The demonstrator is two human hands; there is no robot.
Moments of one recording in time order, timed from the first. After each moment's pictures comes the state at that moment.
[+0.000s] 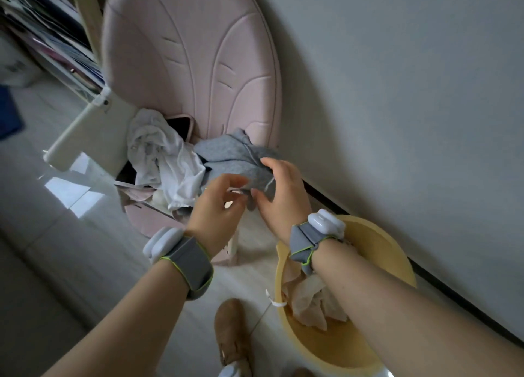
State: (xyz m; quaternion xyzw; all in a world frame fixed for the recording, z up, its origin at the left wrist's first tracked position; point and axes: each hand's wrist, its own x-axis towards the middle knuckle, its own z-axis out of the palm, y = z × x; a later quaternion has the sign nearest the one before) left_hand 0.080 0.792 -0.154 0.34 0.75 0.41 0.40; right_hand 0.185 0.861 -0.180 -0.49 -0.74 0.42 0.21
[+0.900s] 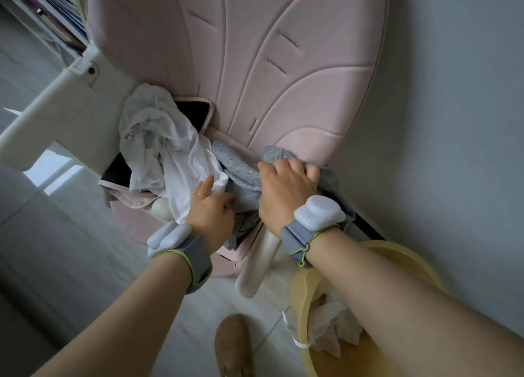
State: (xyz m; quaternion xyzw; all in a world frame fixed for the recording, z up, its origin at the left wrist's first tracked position) left_hand -0.025 0.818 -0.305 0.34 0.83 0.21 0.38; right_hand 0.077 0.906 -0.262 -0.41 -0.90 0.10 -0.06
